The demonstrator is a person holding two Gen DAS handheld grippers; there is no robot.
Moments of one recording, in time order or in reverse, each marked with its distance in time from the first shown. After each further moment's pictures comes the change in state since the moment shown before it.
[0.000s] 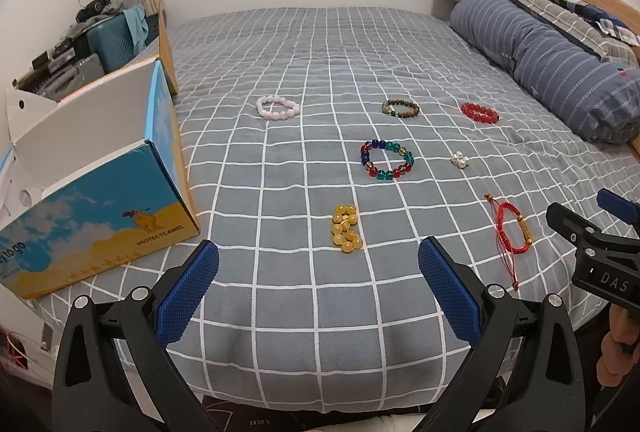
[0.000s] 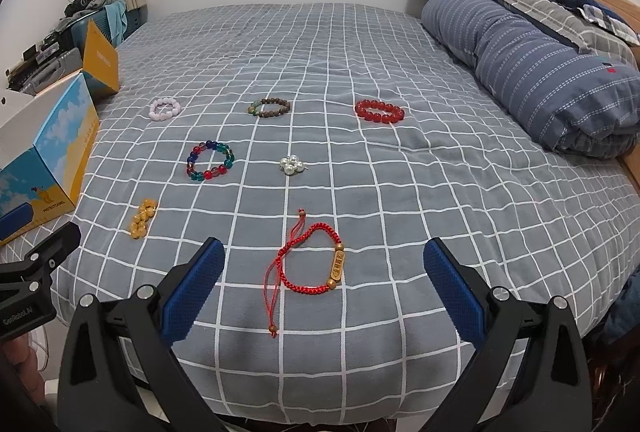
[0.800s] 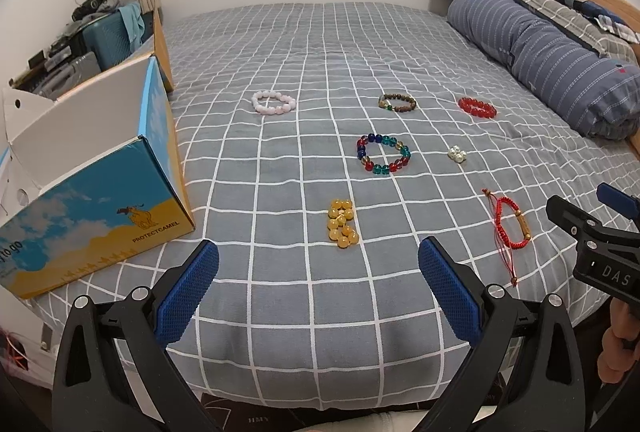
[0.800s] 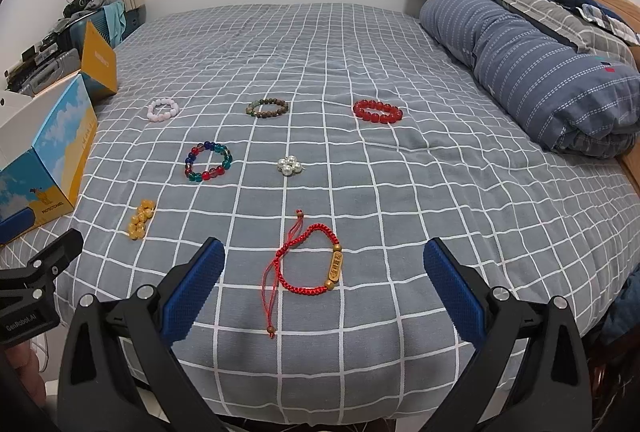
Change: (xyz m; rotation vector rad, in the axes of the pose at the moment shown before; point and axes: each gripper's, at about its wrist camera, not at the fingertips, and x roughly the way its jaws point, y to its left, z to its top) left arm 0.002 -0.002 -0.001 0.004 0.018 -0.011; right arm 0.001 -0.001 0.000 0.003 -0.002 -0.005
